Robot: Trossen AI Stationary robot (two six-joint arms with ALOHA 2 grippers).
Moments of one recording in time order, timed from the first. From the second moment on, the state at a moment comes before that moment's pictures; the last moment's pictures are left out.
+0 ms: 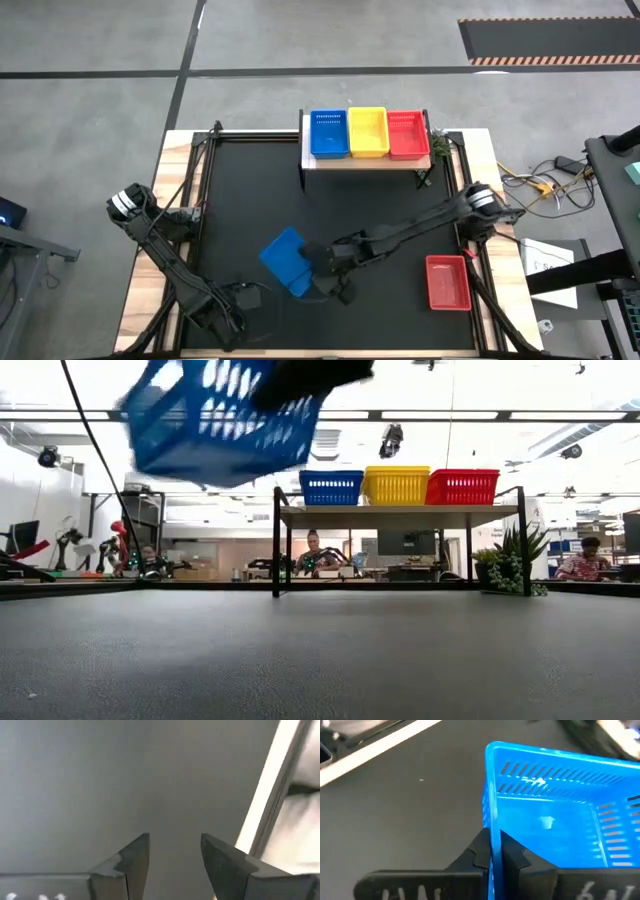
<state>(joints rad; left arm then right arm) -0.87 1.64 1.22 -0.90 -0.14 -1.21 0.30 1.98 1.61 -0.45 -0.08 -0.54</state>
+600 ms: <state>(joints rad) -0.79 1.53 1.22 -0.58 -0.85 -0.34 0.07 1.67 1.72 -0.68 0.34 -0.39</state>
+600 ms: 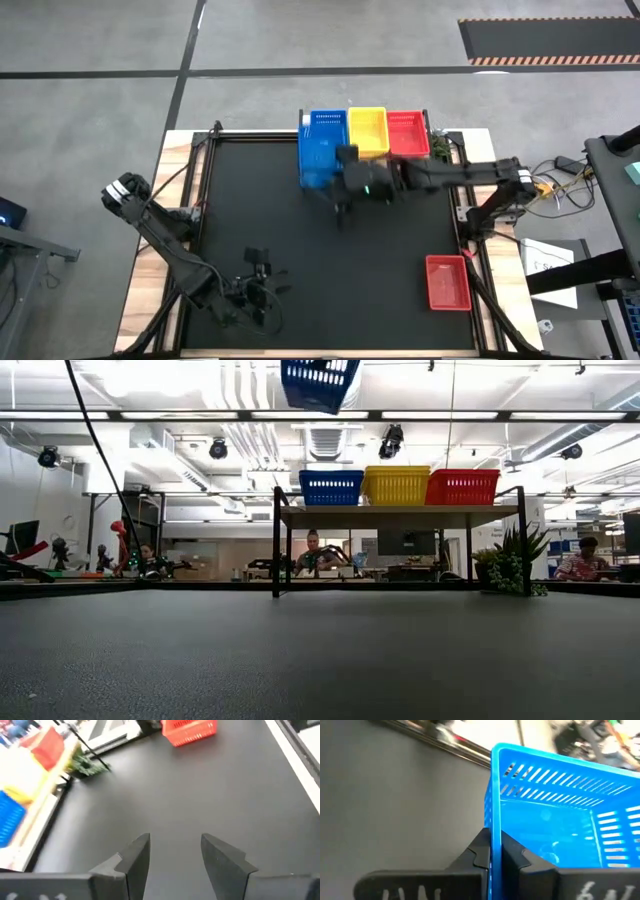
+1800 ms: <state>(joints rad) -0.79 1.48 1.14 -0.53 -1.01 -0.39 -0.43 1.80 1.75 -0.76 -0.11 -0.50</state>
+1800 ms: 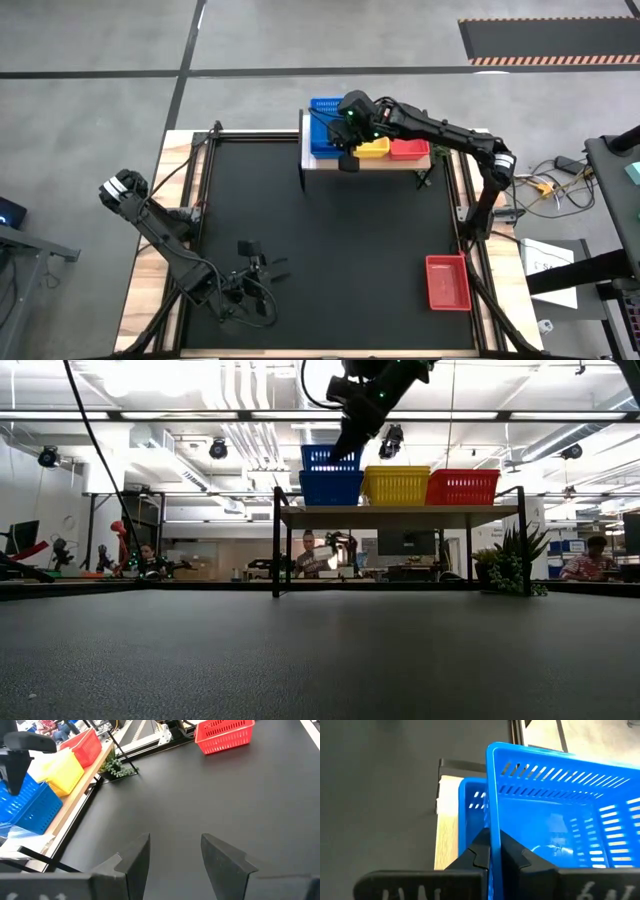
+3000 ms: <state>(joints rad) -0.78 1.48 1.14 -0.51 -1.01 -0.31 -0.34 1.79 2.02 -0.98 -0.11 -0.28</state>
